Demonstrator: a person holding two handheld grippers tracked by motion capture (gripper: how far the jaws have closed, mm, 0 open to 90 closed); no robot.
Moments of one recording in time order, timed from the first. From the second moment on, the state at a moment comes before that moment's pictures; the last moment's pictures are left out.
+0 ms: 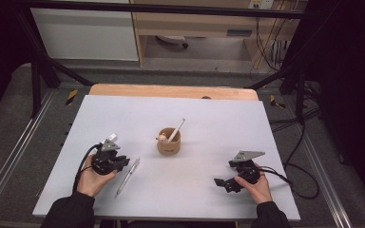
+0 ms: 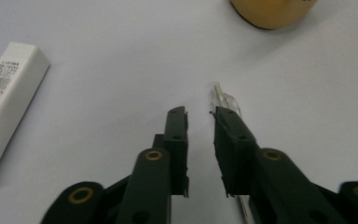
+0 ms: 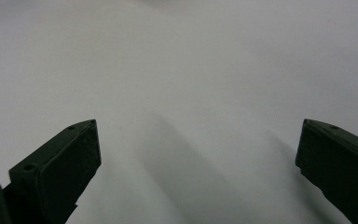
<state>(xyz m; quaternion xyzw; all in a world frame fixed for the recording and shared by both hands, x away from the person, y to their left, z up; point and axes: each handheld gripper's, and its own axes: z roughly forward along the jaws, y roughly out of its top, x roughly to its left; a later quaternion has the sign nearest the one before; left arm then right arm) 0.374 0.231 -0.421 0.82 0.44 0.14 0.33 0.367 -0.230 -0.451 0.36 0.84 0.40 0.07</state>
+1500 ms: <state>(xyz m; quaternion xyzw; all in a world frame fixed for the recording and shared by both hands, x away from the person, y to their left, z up) 0.312 0.211 -0.438 0.82 0.47 0.15 0.28 0.366 -0.230 -0.452 0.36 0.84 0.40 0.07</state>
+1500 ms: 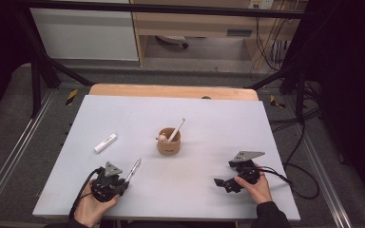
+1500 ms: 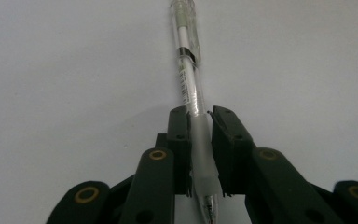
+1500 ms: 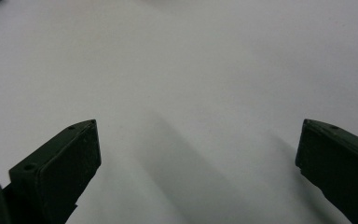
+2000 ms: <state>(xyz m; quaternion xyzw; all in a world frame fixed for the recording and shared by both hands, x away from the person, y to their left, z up) 0.312 0.214 -0.438 0.82 0.47 0.15 0.28 0.366 -0.230 -0.451 0.36 0.84 0.40 0.07</state>
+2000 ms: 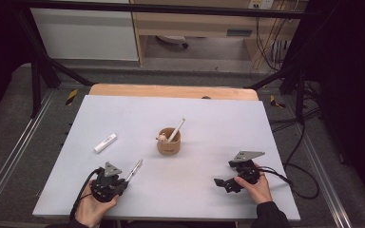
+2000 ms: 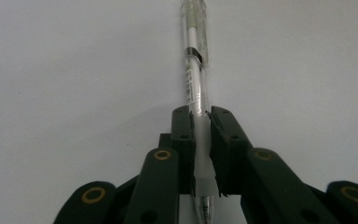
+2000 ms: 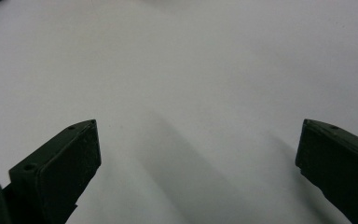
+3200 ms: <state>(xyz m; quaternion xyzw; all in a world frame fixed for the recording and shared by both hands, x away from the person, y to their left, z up) 0.331 0.191 -0.411 0.88 0.34 0.10 0.32 0.363 -0.180 -0.437 0.30 0.88 0.36 0.10</state>
